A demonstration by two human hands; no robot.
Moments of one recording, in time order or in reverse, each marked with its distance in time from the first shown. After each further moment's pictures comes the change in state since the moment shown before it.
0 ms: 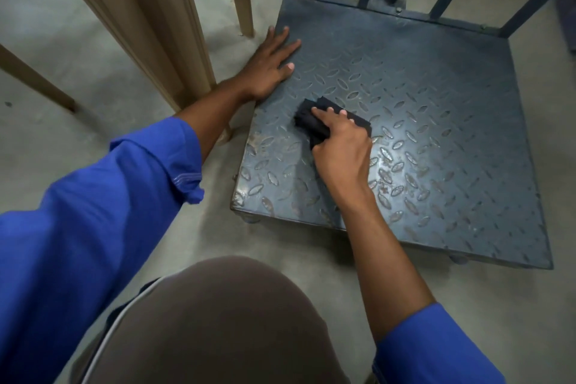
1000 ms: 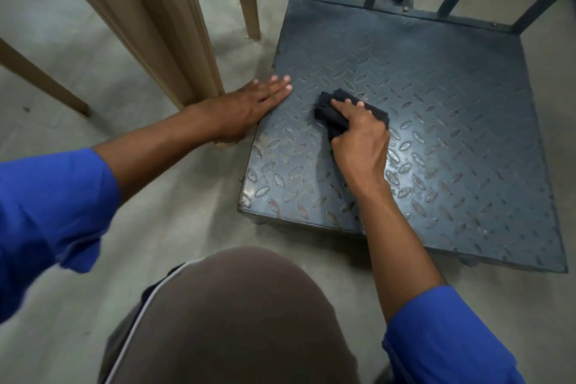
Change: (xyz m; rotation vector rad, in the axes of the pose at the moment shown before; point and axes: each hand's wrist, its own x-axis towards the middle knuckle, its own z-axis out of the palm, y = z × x) left_hand -0.093 -0.013 -0.018 0.494 -0.263 0.305; right_hand 0.020 0.020 0.001 0.010 0.072 0.010
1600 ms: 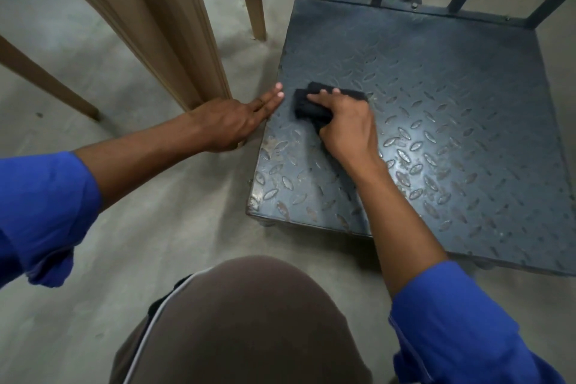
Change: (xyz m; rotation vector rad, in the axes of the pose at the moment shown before) left_hand -0.023 0.008 -0.015 0.282 -0.136 -0.092; right_hand 0.022 -0.025 0.006 -0.022 -0.138 -0.188
